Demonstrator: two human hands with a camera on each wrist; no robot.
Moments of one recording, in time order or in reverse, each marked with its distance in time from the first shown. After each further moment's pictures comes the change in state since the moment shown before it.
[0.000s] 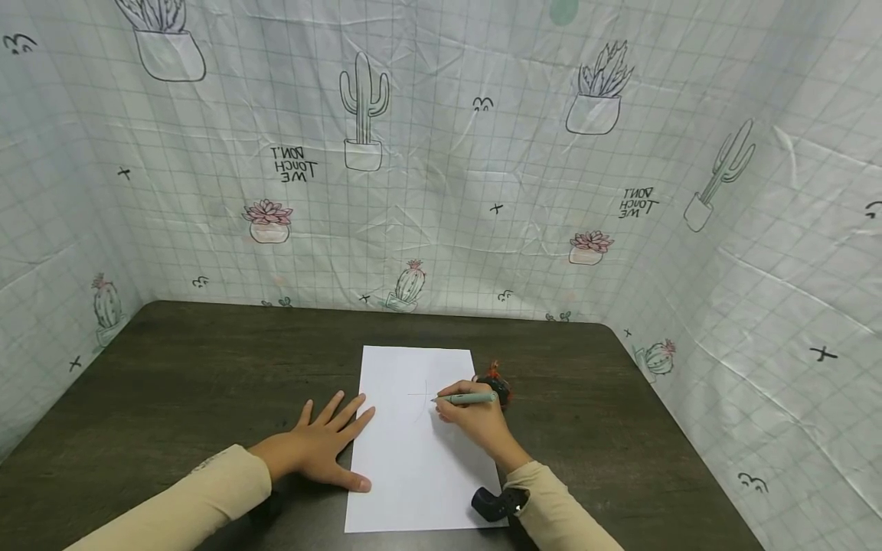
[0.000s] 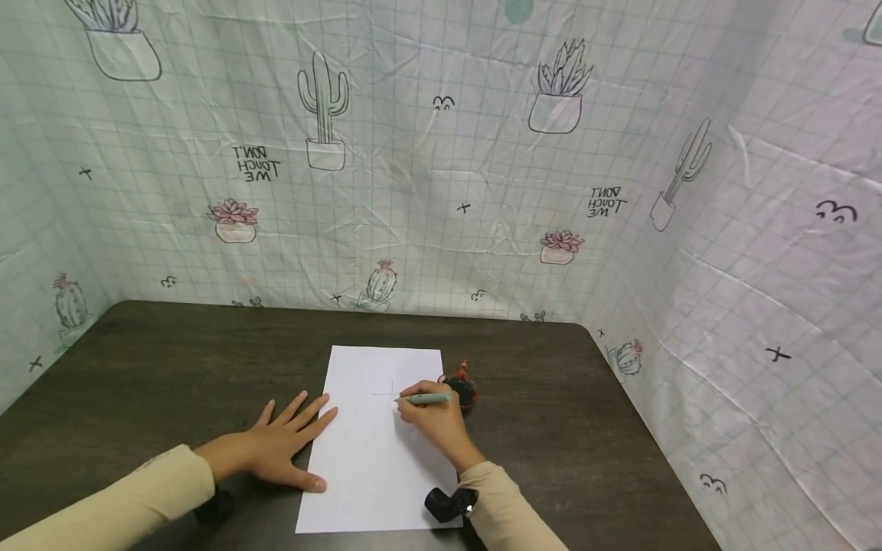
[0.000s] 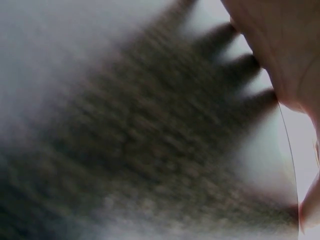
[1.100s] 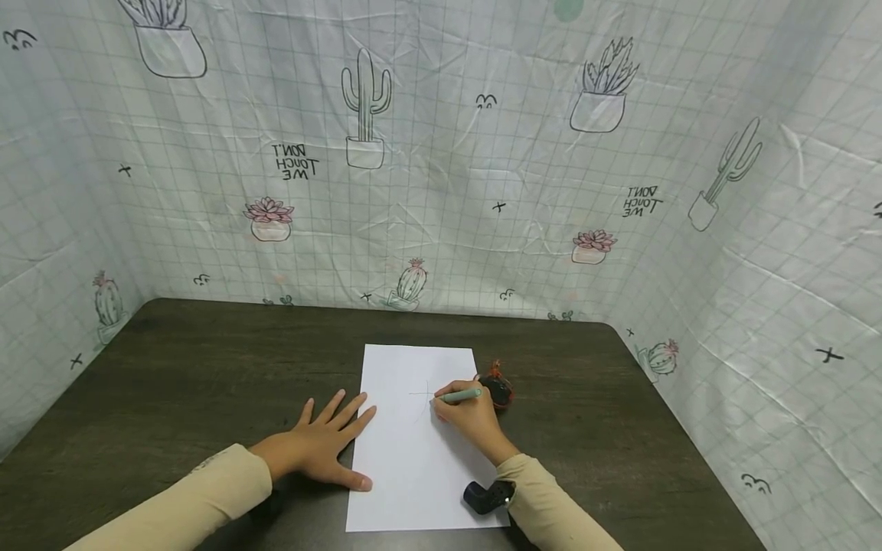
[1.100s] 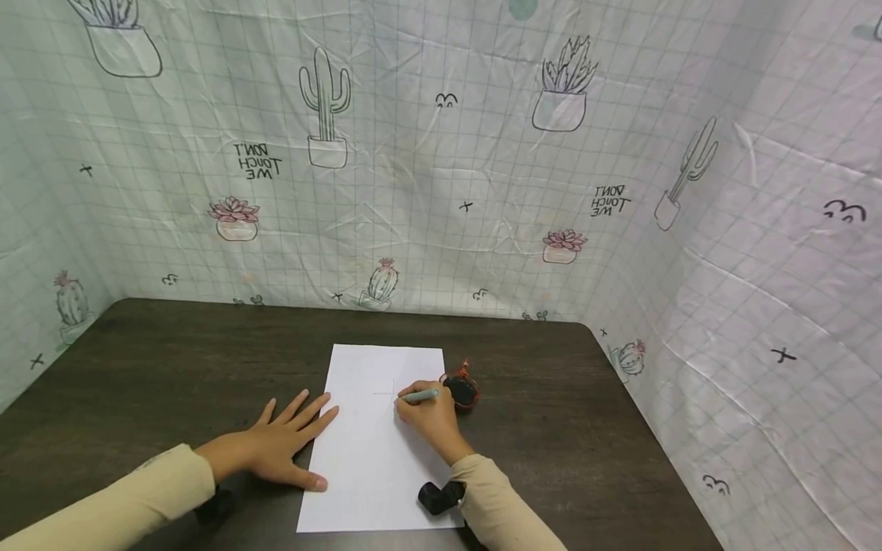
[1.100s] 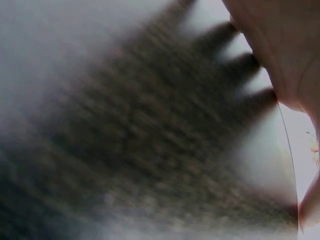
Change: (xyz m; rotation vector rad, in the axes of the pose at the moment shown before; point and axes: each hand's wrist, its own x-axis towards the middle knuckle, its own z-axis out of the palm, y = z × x) left_hand -0.002 0.001 -0.001 0.005 0.006 -0.006; right_hand 0.012 0.008 0.011 -0.233 0.071 -0.099
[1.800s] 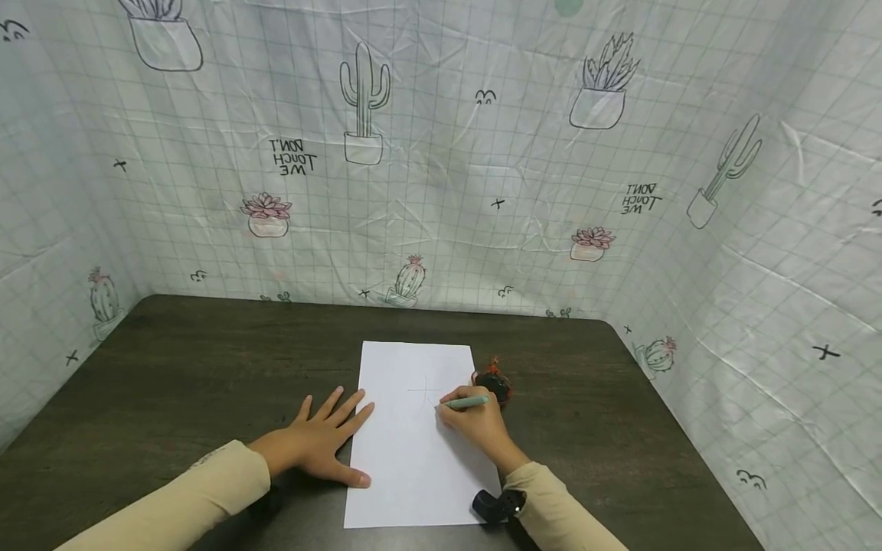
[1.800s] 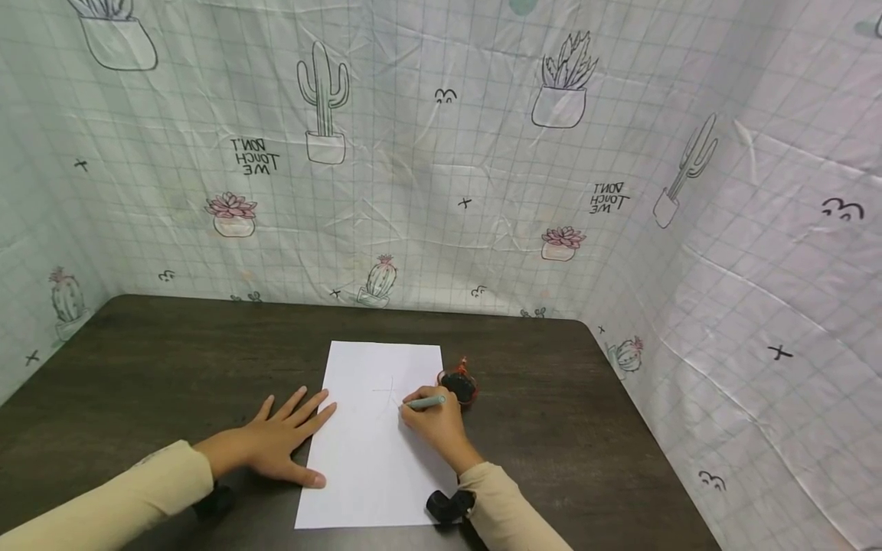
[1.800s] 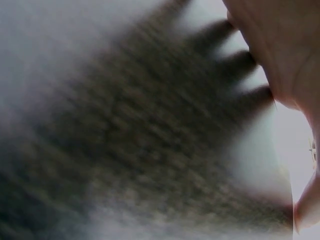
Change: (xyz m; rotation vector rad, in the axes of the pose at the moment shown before) left_hand -0.001 0.001 -0.002 0.002 0.002 -0.001; right_hand -0.014 -0.001 -0.011 -0.105 0.002 -0.022
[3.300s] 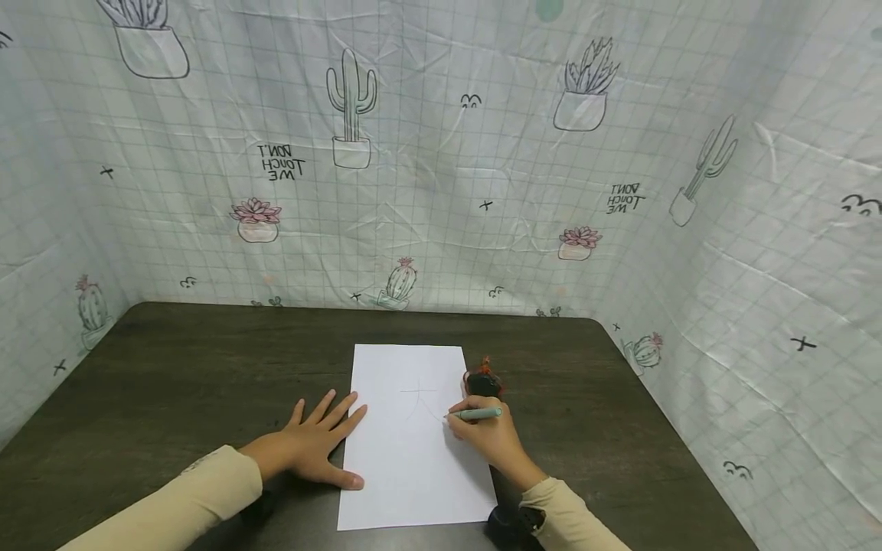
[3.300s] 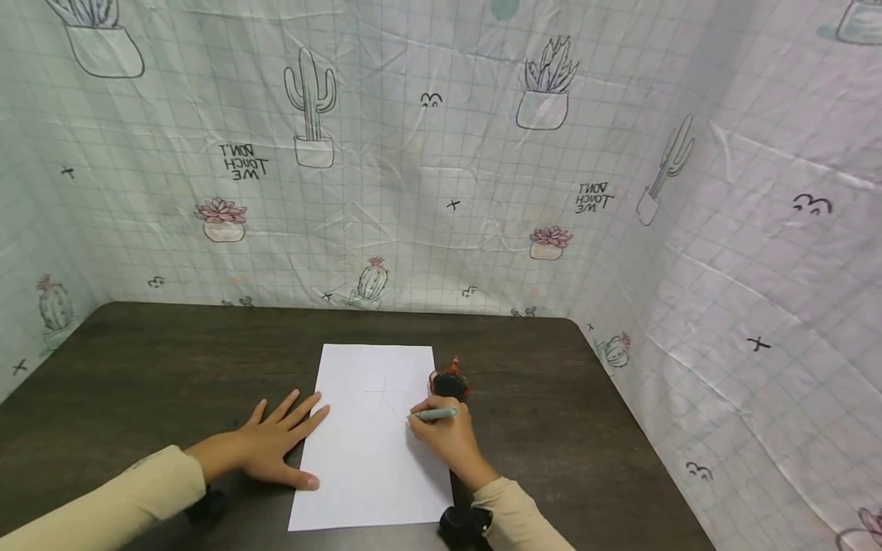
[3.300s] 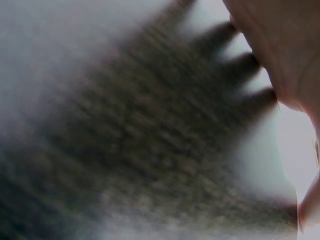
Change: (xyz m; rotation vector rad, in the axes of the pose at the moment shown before) left_hand -0.002 0.003 0.000 -0.009 -0.003 0.011; right_hand -0.027 -0.002 -0.026 0.080 -0.023 0.083
